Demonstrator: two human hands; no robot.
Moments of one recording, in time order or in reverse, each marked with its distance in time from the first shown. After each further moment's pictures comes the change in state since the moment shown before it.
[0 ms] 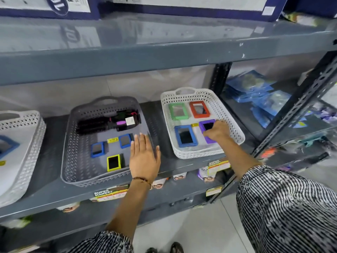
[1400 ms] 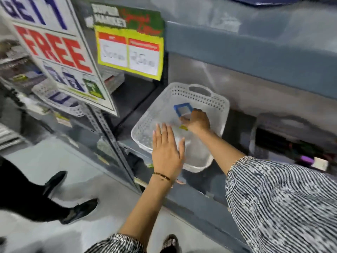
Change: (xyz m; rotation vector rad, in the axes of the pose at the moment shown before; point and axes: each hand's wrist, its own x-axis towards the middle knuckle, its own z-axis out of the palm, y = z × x) left_hand -0.064 -0.375 -0.136 0.045 0.301 -0.588; right_hand -0.281 -0.471 0.311 -0.081 -0.353 -0.940
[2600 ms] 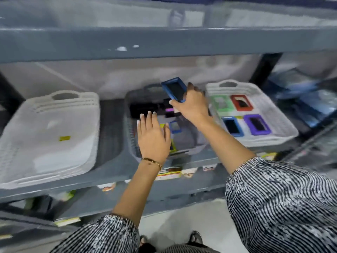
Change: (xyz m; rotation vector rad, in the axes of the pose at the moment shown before) left_hand -0.093 0.233 0.033 -0.291 -0.210 0.459; right_hand -0.182 0.237 -0.200 -0.033 0.598 0.339
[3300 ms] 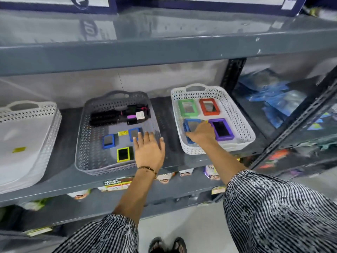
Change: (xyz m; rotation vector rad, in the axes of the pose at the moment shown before) left_hand -0.021 0.111 0.098 0.236 -0.260 -0.052; right_hand -0.011 0.207 -0.044 -0.187 -0.307 0.454
